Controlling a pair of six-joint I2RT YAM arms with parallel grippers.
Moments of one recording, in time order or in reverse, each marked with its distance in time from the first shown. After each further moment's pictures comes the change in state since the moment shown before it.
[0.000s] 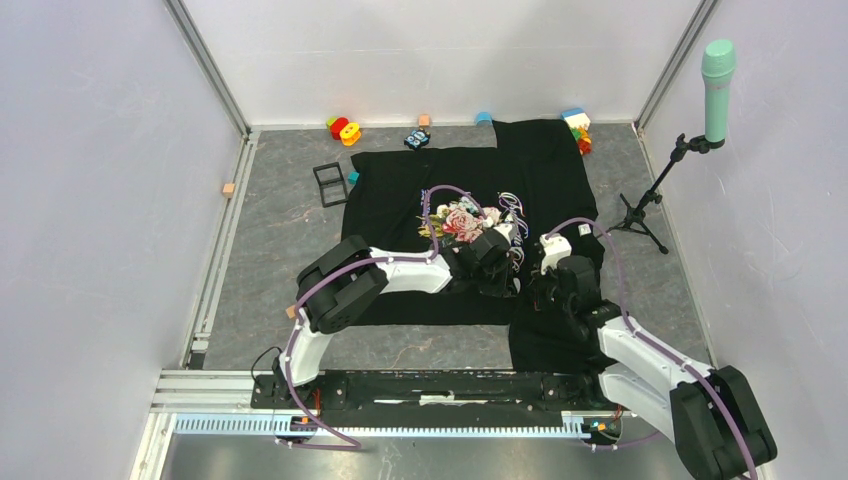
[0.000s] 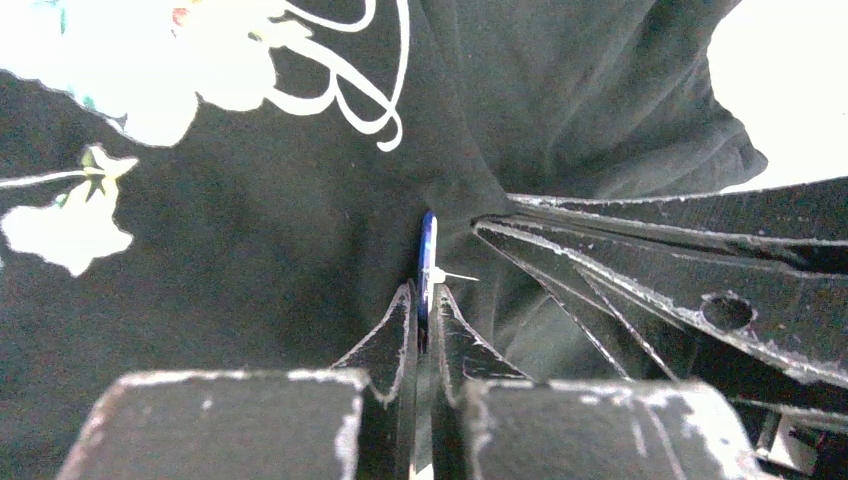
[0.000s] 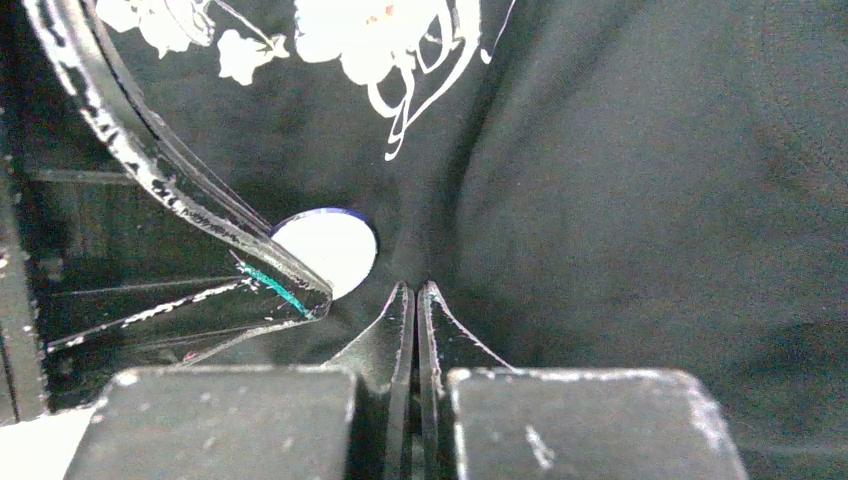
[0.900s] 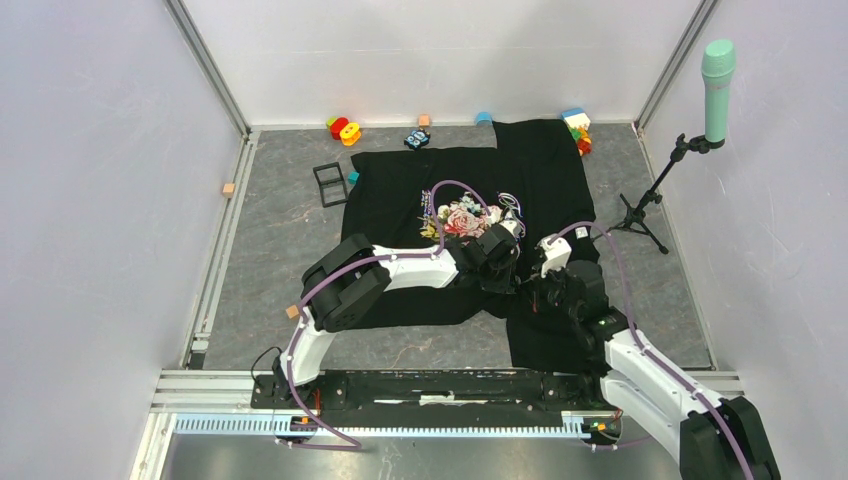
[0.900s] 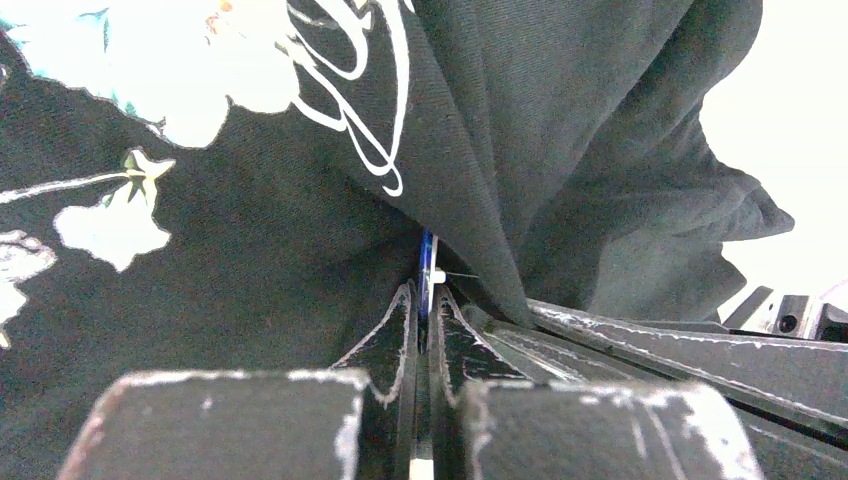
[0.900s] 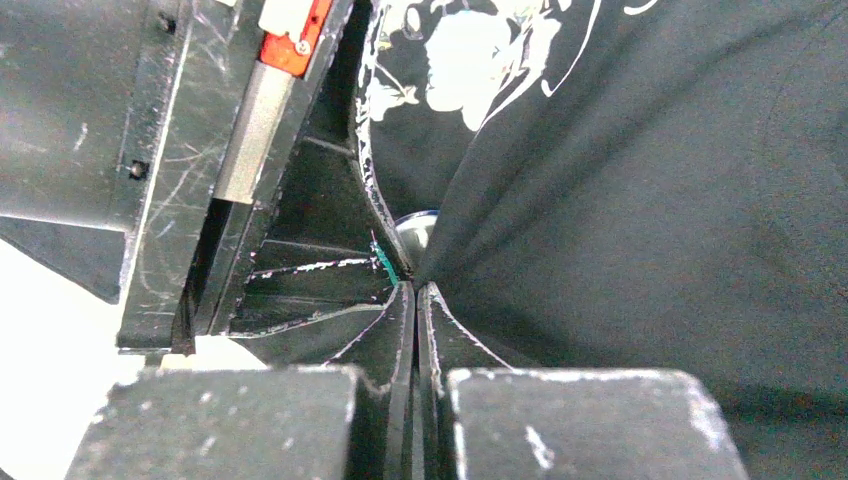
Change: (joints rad) left arm 0.000 0.034 0.106 -0.134 -0.032 0.013; right arm 0.000 -0.162 -0.035 0.017 -0.152 -0.042
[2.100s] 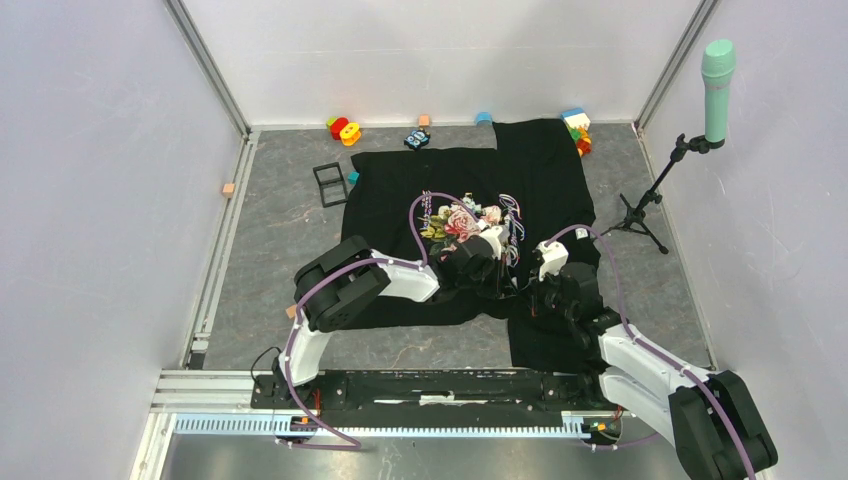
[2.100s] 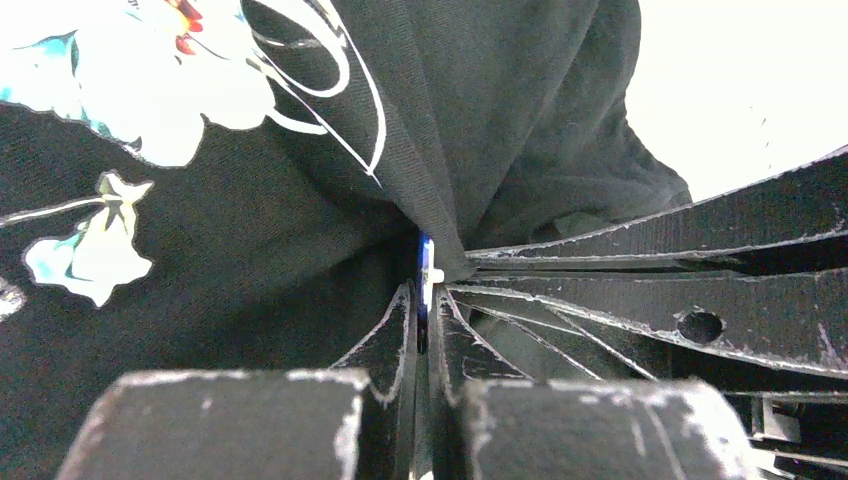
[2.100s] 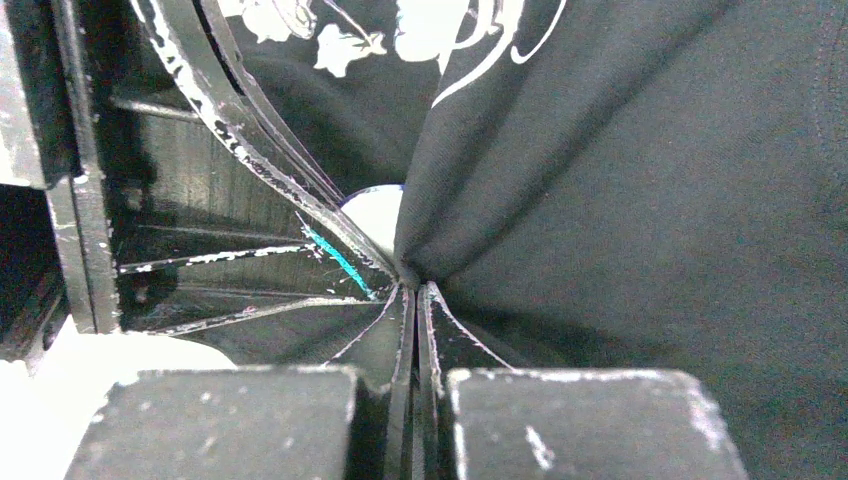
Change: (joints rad) left arm 0.020 -0.040 -0.272 0.478 0.103 -0.003; right arm 0.000 0.134 -0.035 0.084 0.011 0.037
